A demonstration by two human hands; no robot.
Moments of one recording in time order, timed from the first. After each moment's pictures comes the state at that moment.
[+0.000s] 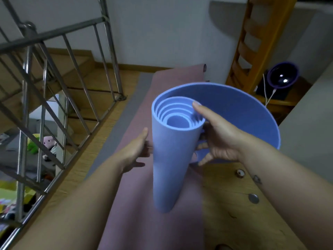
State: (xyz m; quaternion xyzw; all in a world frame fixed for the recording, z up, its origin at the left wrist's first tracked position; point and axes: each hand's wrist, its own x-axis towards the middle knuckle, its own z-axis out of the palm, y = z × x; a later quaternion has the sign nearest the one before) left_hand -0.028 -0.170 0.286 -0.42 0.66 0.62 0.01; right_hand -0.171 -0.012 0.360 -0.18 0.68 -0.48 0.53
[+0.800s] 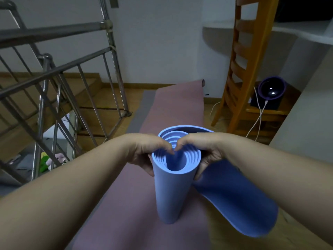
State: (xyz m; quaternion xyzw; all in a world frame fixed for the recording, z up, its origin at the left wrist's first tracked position) left_hand -0.023 -0.130 0.403 -0.38 0.73 0.54 0.18; right_hand -0.146 -0.019 0.392 -0.23 0.74 -0.30 0.56
